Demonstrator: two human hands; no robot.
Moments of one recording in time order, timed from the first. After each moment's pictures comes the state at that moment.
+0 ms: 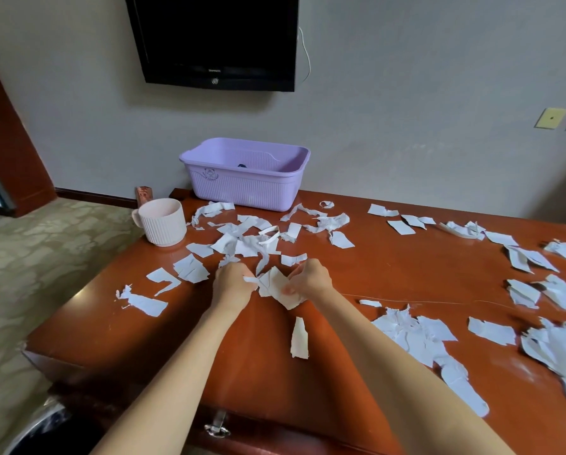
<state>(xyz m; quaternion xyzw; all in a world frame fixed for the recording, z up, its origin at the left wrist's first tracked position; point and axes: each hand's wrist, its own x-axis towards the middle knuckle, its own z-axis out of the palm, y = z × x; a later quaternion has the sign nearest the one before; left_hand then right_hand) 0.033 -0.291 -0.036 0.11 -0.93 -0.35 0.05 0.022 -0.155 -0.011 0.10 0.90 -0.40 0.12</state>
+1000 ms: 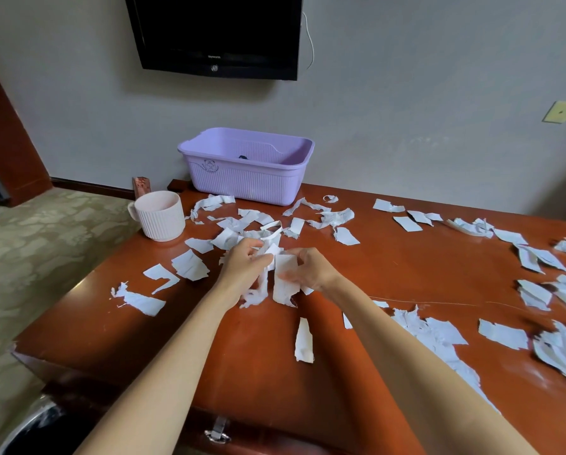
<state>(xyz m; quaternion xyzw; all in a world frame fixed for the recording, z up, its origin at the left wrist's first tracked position) 0.023 -0.288 -0.012 0.07 -0.83 -0.55 0.01 0.011 -0.152 -0.005 -0.04 0.88 -0.46 0.15</state>
